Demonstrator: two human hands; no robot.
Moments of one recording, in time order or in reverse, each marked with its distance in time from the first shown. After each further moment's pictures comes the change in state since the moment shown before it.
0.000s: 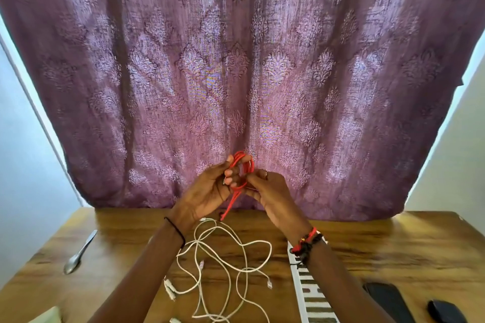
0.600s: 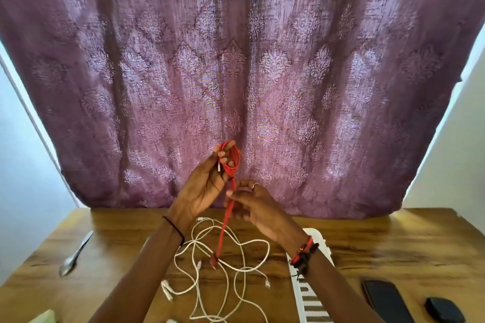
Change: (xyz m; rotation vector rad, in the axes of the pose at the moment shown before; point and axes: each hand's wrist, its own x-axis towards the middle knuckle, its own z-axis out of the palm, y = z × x) left_hand 0.008 0.004 0.005 -0.231 0.187 0.178; right_hand -0.005 0.025 -0.010 -0.073 -0.190 0.214
